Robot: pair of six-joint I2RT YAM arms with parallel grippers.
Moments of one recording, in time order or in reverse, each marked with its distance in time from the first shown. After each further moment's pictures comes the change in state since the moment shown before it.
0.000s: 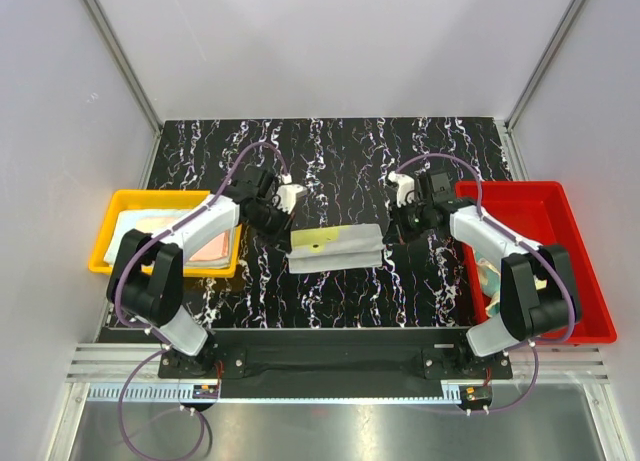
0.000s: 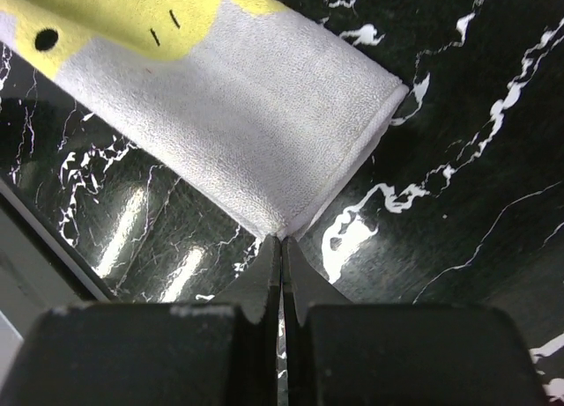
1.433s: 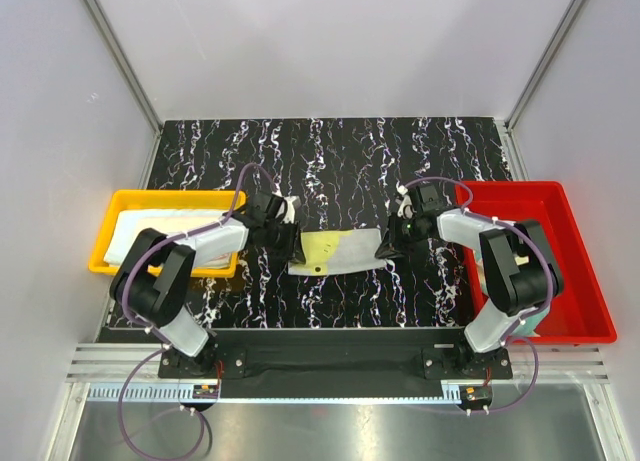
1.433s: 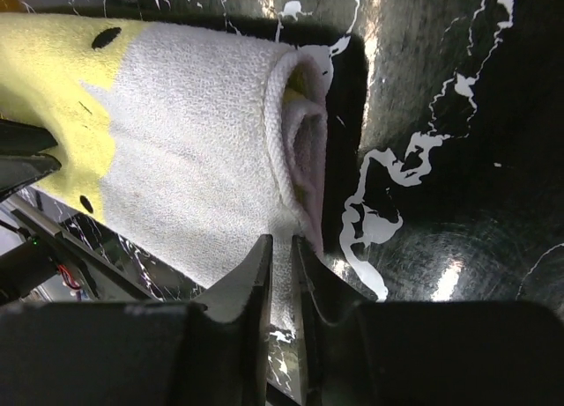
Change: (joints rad) left arm -0.084 0.007 -0.259 0.385 -0.112 -0.528; right arm 0.012 0.171 -0.074 0.105 0.040 0.521
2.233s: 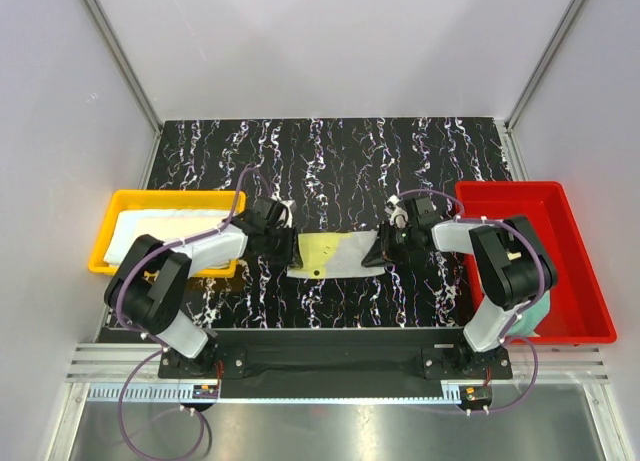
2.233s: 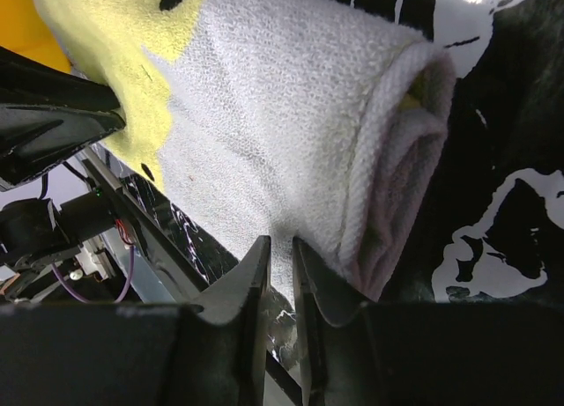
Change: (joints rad) left arm -0.035 -0.048 -0.044 -0.008 -0.116 -0.083; right arm 0.031 0.046 -0.110 0.238 -0.209 0.092
